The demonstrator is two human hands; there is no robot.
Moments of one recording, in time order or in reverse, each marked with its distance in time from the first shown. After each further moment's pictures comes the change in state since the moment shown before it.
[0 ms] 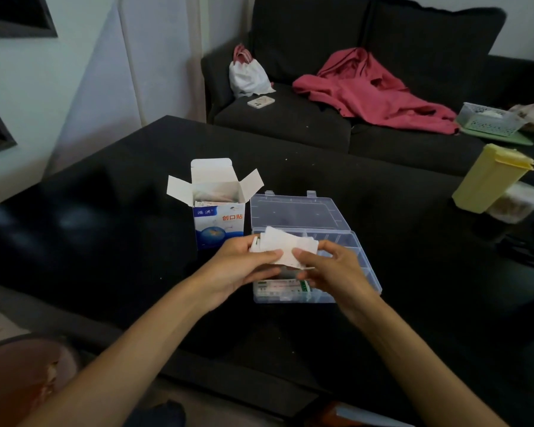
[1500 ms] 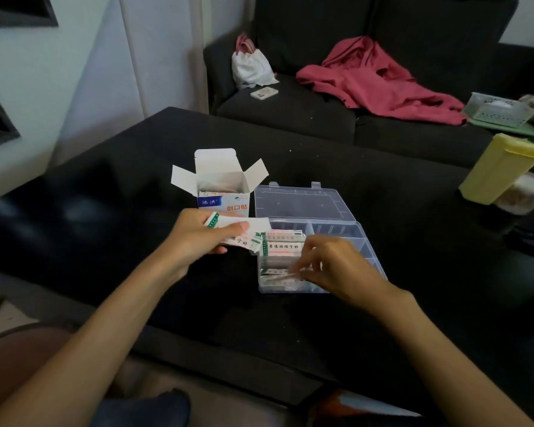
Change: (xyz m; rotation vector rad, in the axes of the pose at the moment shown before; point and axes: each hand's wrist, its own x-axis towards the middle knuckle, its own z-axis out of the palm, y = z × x) left_hand -0.009 0.017 -0.040 0.318 0.378 0.164; right_hand 0.005 0.002 -0.016 -1.222 -0.231 -0.718
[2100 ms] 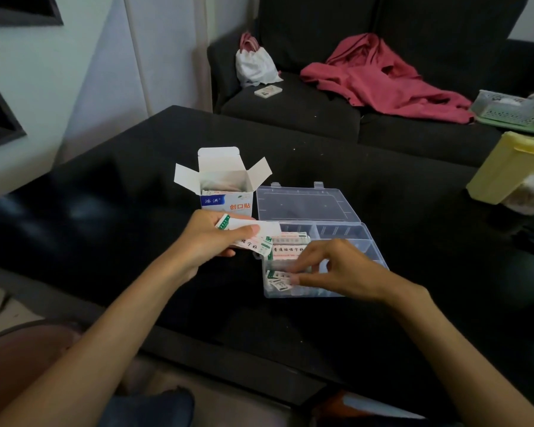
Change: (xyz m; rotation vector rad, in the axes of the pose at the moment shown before) left_hand 0.000 -0.003 0.006 0.049 -0.053 0.025; right_hand 0.005 0.007 -0.003 0.337 -0.184 0.083
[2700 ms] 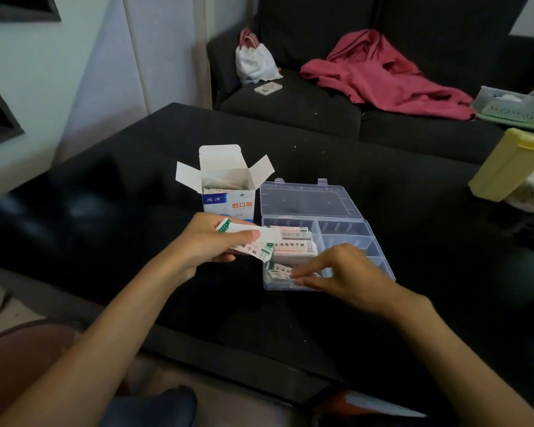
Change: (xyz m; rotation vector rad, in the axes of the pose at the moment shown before) left_hand 0.000 0.001 -0.005 0.033 -0.044 -0.123; right_hand -0.006 0.004 0.012 -0.167 0.073 -0.040
